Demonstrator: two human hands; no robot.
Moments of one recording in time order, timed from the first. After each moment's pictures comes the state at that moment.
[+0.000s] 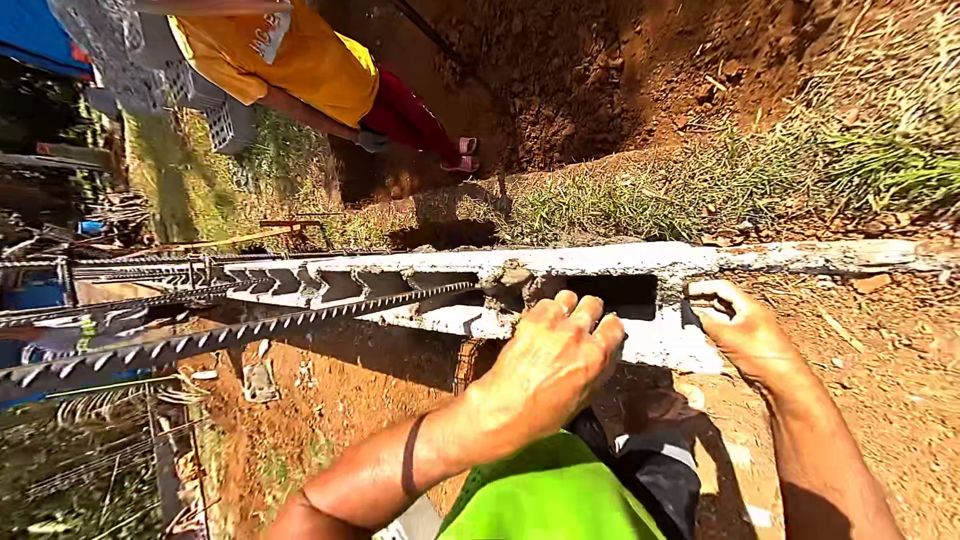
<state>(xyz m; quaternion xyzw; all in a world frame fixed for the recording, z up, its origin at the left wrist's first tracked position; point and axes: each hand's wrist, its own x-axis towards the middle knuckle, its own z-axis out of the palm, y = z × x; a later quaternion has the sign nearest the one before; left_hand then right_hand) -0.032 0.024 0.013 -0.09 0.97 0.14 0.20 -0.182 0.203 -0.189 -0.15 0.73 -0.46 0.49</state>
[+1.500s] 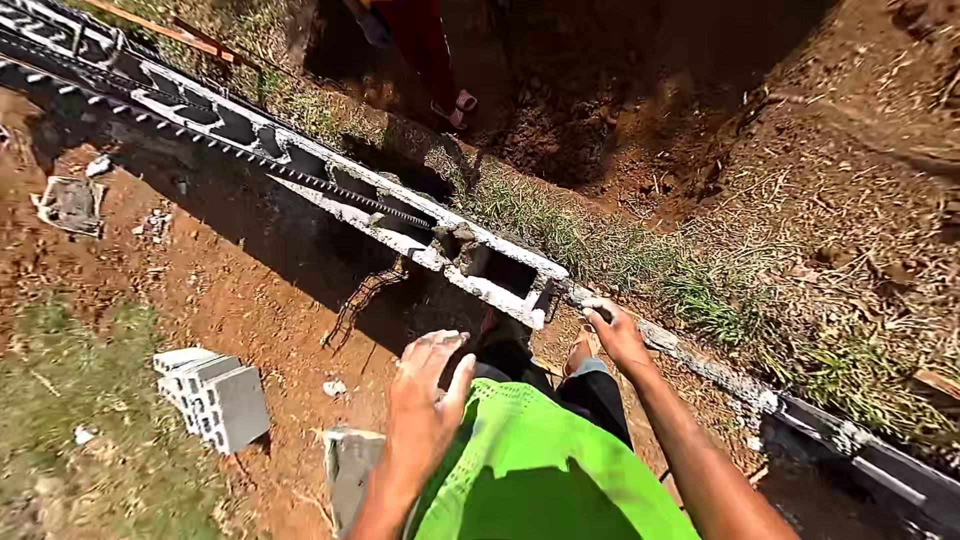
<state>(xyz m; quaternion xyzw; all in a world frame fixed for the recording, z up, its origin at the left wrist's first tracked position) -0.016 0.180 0.072 -0.62 0.75 0.22 -0.11 -0.301 0.205 -0.152 -0.34 0.69 -0.29 0.58</state>
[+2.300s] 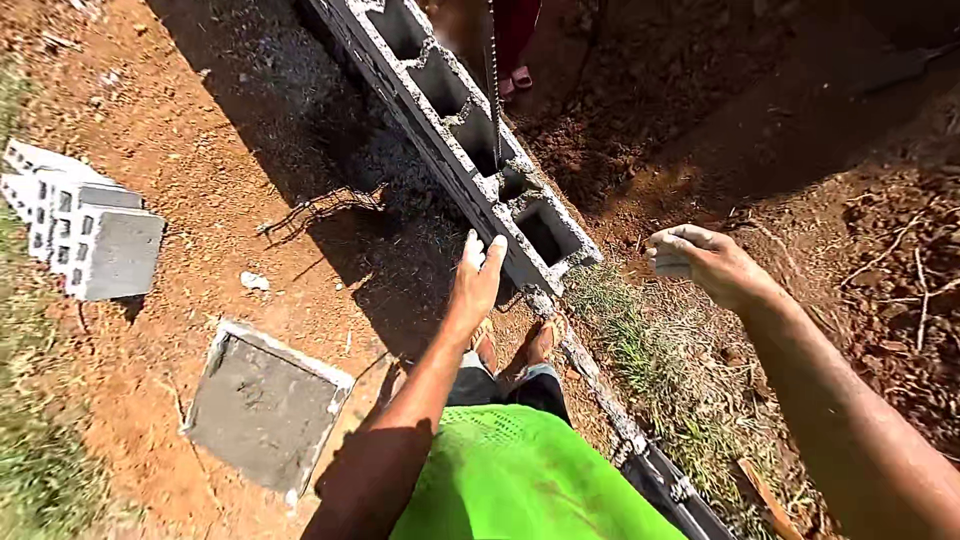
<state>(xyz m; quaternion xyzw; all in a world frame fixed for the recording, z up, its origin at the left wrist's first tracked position) -0.045 0.170 0.002 -0.74 0.32 0.50 -0.32 -0.384 0.060 0.009 -0.46 0.62 -0.16 0.62</state>
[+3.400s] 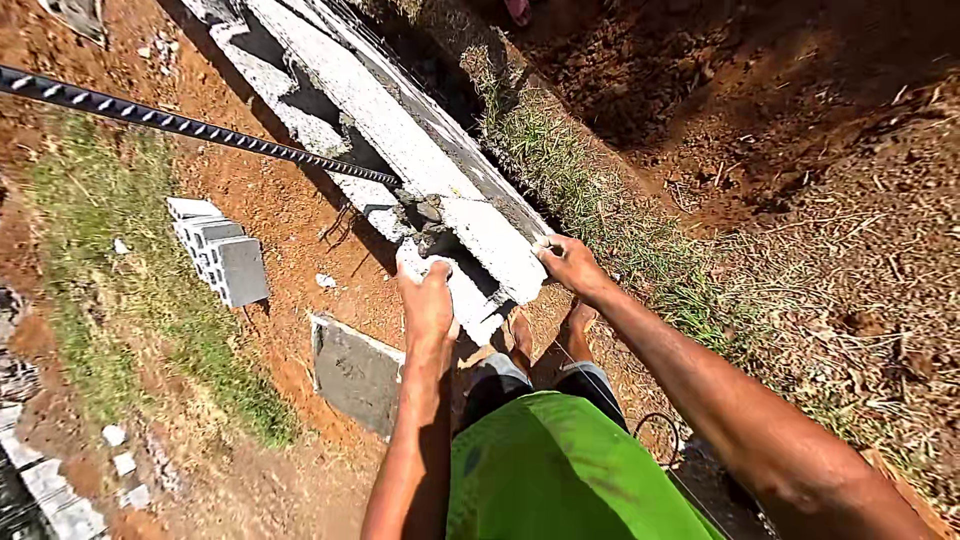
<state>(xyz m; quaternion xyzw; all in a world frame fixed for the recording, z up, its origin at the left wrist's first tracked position) -0.131 0.093 -0.019 -0.82 0.15 0.35 -0.43 -0.305 0.046 -0.170 -0.44 0.54 -0.10 0.71</state>
